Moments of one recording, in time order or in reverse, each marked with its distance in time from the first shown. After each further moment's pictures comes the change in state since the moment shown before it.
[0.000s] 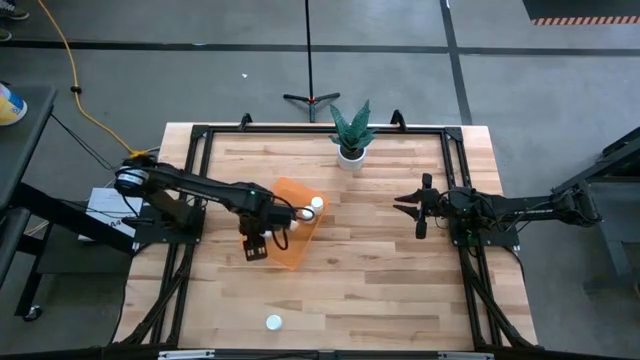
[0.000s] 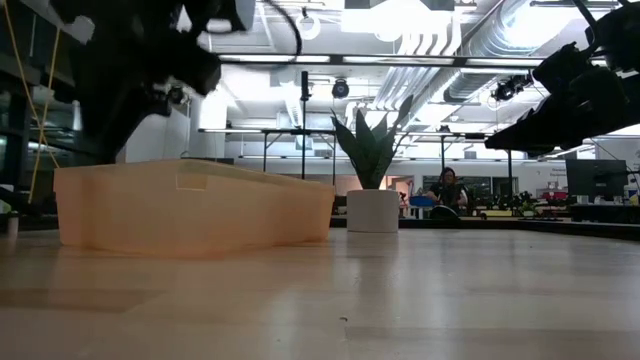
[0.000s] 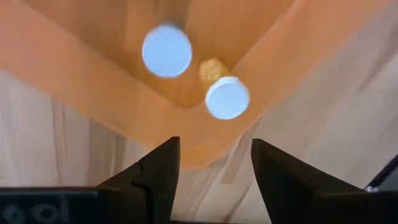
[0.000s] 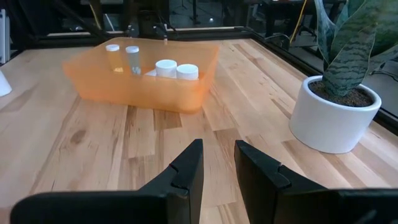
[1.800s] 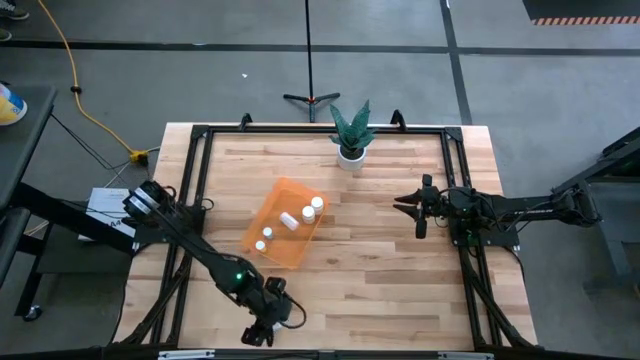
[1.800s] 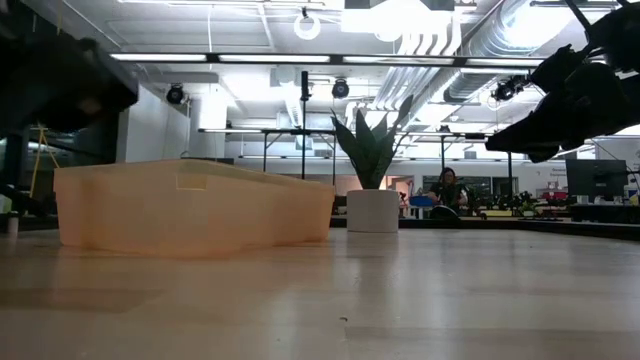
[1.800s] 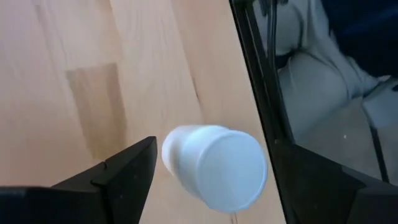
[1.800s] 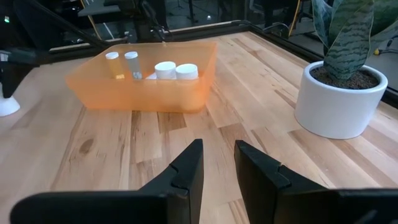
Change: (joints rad) left arm -0.553 0.210 -0.040 0.881 -0.047 -0.117; right arm 0.000 0.000 0.000 -0.007 0.000 0.108
